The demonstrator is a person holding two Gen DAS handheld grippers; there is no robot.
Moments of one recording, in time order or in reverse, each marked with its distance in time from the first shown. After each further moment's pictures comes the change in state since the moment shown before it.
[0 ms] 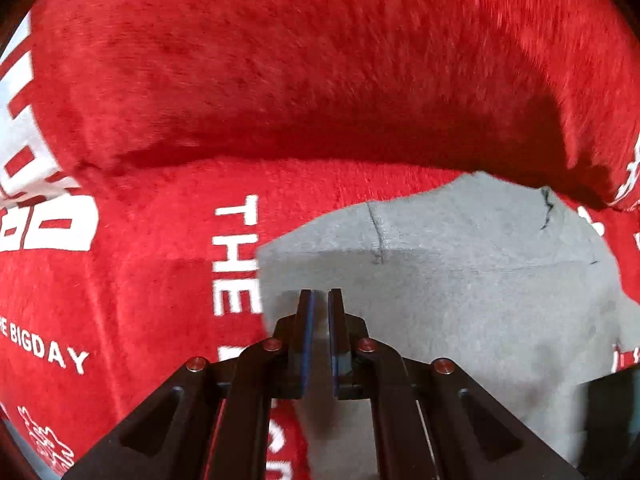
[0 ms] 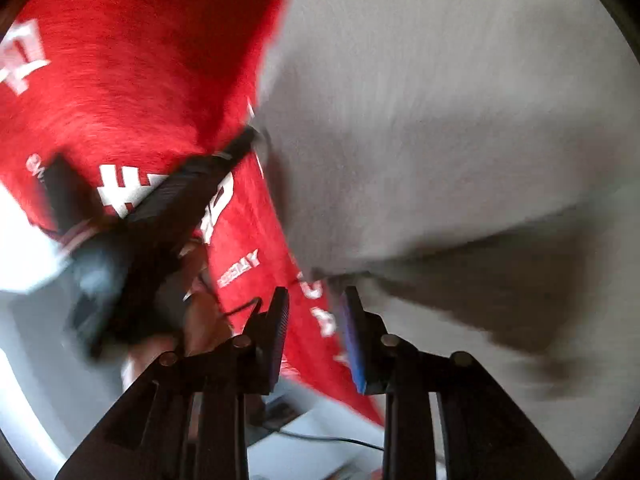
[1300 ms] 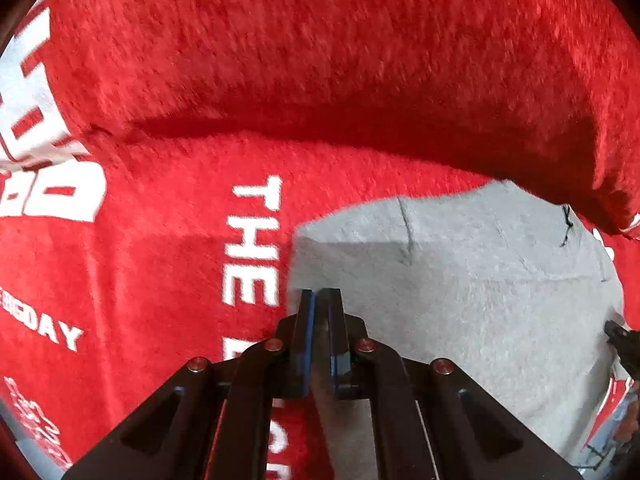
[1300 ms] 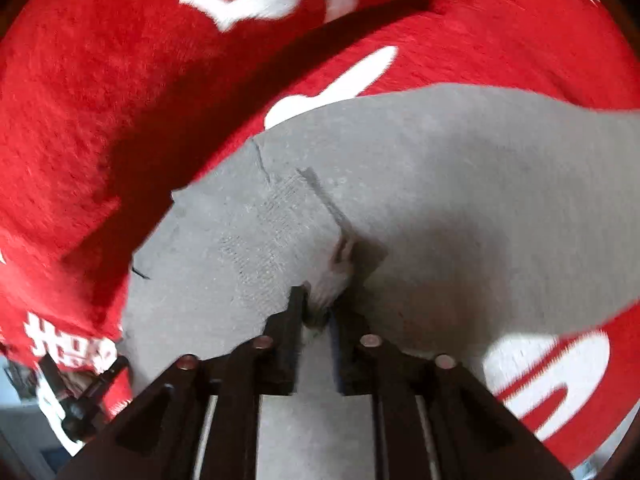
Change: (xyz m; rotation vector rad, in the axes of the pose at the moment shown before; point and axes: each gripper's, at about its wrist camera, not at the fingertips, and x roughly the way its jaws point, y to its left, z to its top) left arm -0.005 0.024 0.010 -0.095 0.021 0.027; right arm -0.189 -0.104 0.070 0.099 -0.454 -0.414
